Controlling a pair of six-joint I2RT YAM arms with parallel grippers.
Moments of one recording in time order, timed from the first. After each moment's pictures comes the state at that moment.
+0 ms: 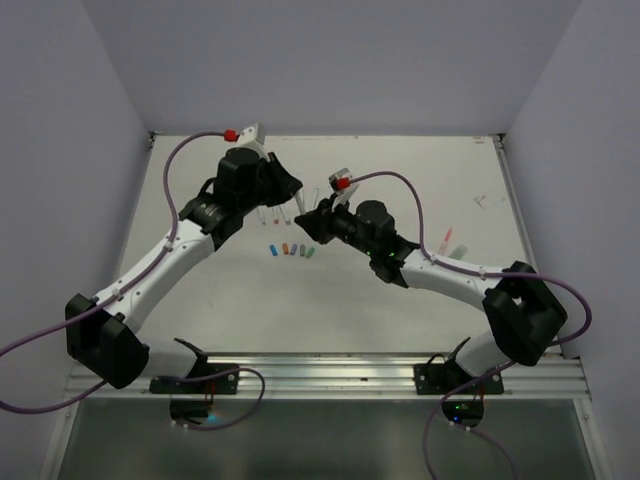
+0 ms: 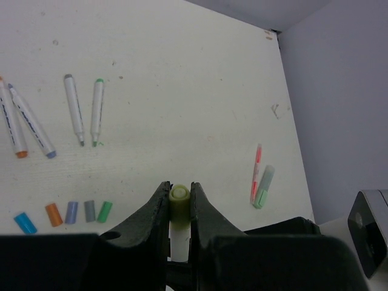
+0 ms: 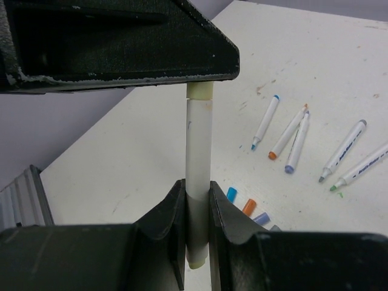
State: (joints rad) left arm -0.51 1.34 1.22 -0.26 -0.04 -0.69; right arm 0.79 1.51 0.87 0.51 -0.14 0.37
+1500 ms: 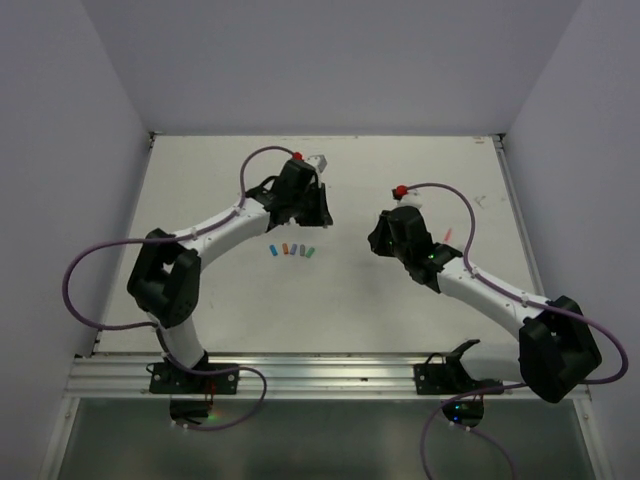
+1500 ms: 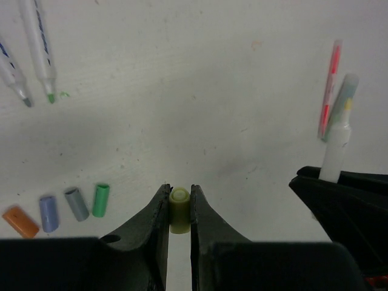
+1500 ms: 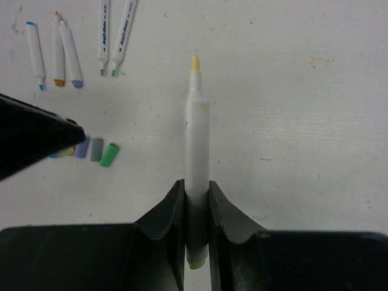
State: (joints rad) left arm -0.60 1.76 1.36 -0.36 0.14 -0.54; right arm 0.58 1.27 0.74 -0.07 0.23 0.57
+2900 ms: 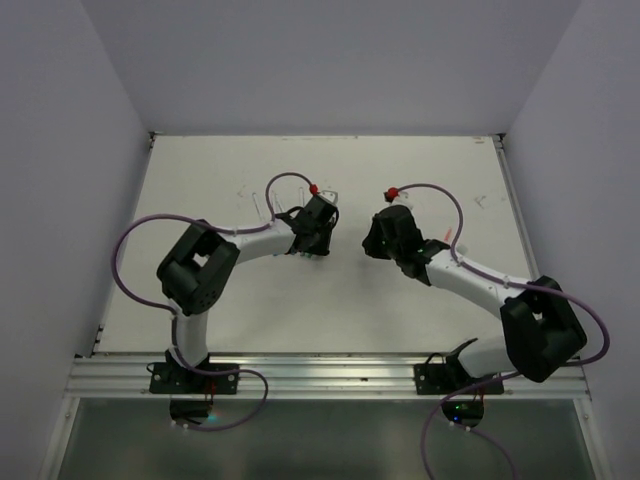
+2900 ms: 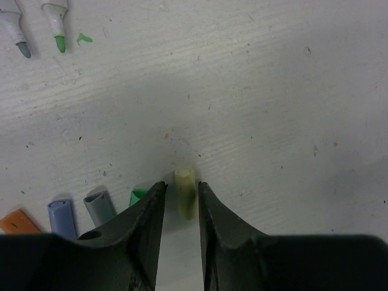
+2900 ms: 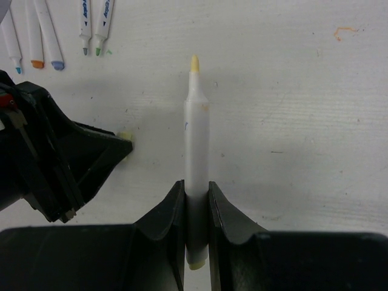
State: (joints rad) left arm -0.72 1.94 1.23 -0.25 -0.15 -0.45; right arm 0.58 1.38 0.76 -0.07 0.18 0.61
